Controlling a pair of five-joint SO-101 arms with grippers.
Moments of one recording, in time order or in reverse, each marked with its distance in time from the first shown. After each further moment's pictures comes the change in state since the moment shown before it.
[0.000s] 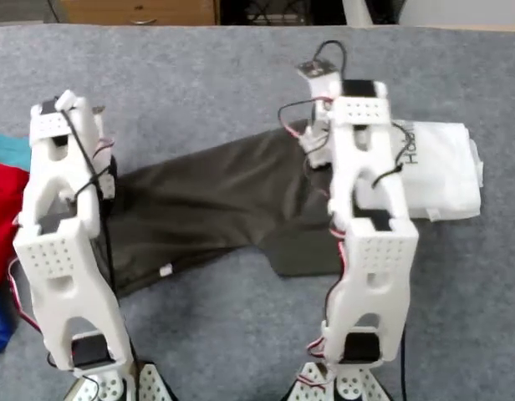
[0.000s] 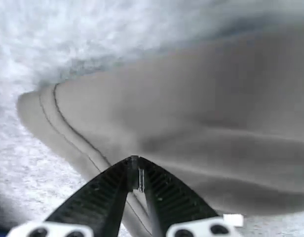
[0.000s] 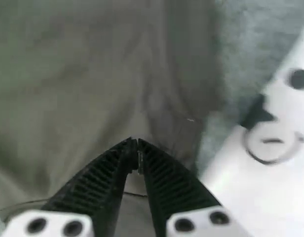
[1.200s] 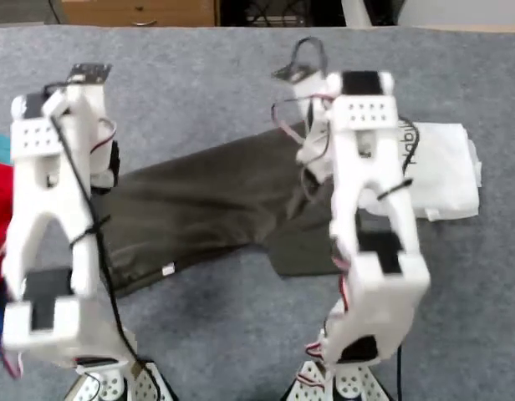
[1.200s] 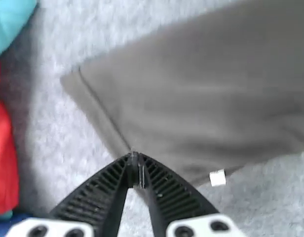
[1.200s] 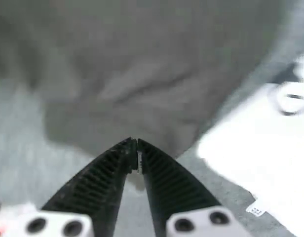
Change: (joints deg) left arm 3.1 -36.6 20.9 -4.1 -4.0; right arm -3.4 -22.6 12.7 15.1 17.5
